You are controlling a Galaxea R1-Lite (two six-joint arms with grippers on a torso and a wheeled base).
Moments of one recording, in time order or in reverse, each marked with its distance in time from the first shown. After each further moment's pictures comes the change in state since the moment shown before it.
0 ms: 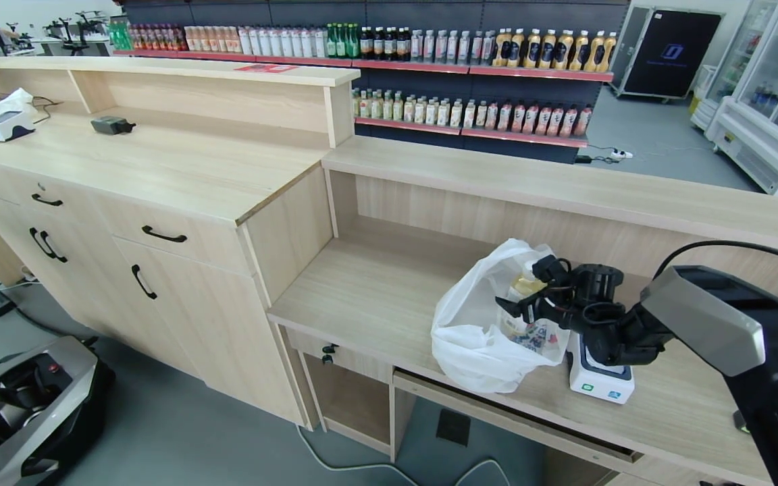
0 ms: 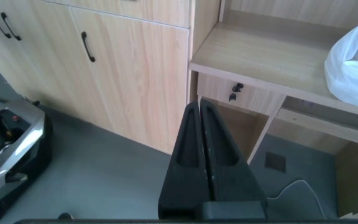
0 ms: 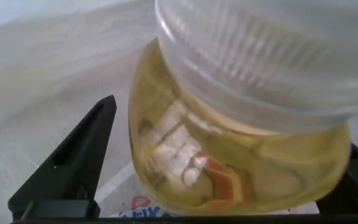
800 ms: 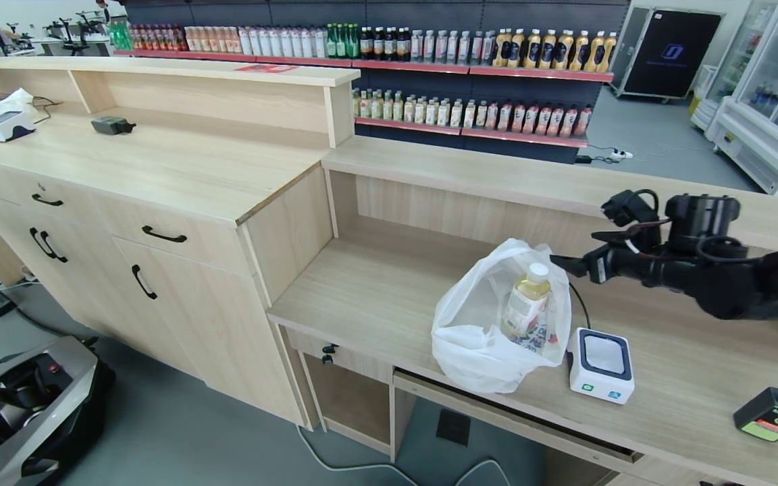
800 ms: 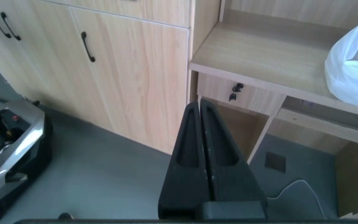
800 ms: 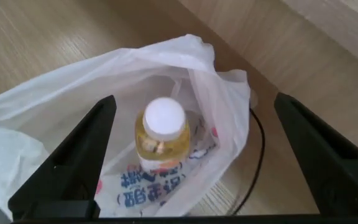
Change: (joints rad) left arm 0.001 0.000 0.000 0.000 0.000 0.000; right arm -0.097 -0.586 0.316 0.311 -0.005 -0.103
